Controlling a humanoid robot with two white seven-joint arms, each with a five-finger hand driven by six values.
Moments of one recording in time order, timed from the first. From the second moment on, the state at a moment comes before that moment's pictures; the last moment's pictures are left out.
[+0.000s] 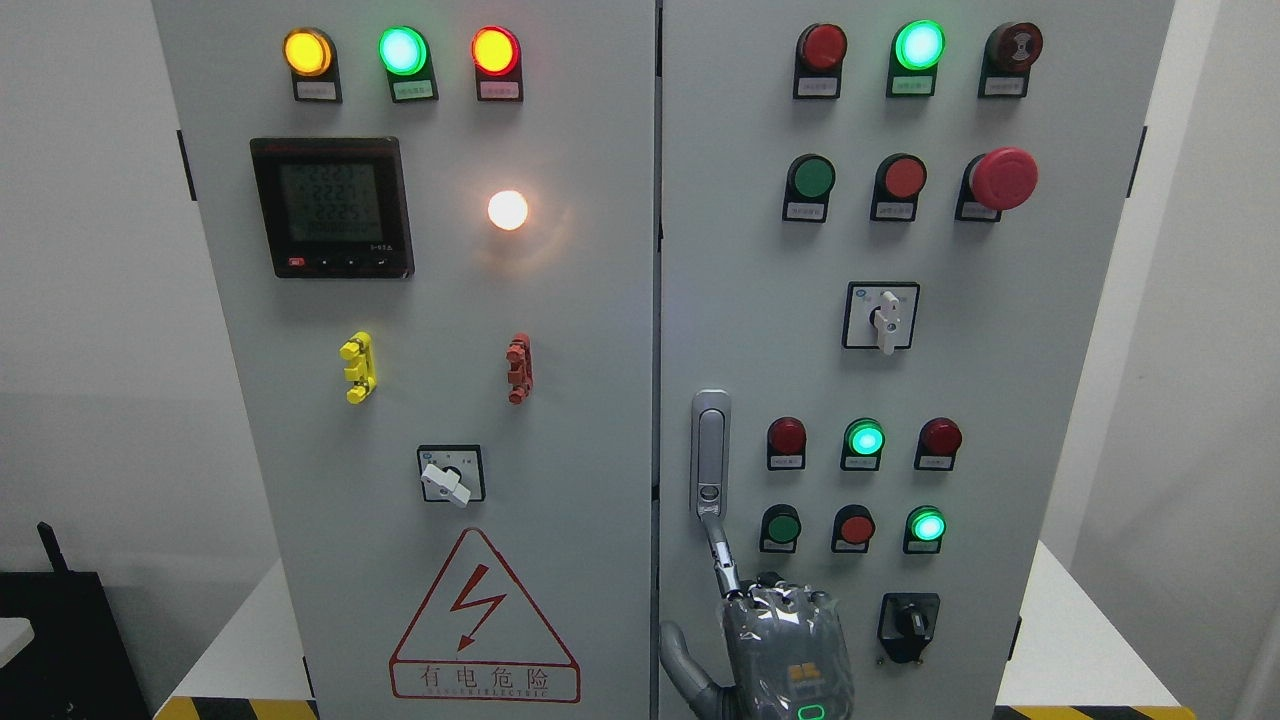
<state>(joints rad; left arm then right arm) 0.00 -0.06 0.00 0.00 -0.08 -0.05 0.02 -0.28 0.16 0.27 -1.62 1.54 0.08 -0.25</state>
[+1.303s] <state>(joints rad) 0.00 -0.06 0.00 0.00 -0.08 -0.05 0.02 -0.28 0.16 0.27 -1.62 1.54 0.08 -0.23</state>
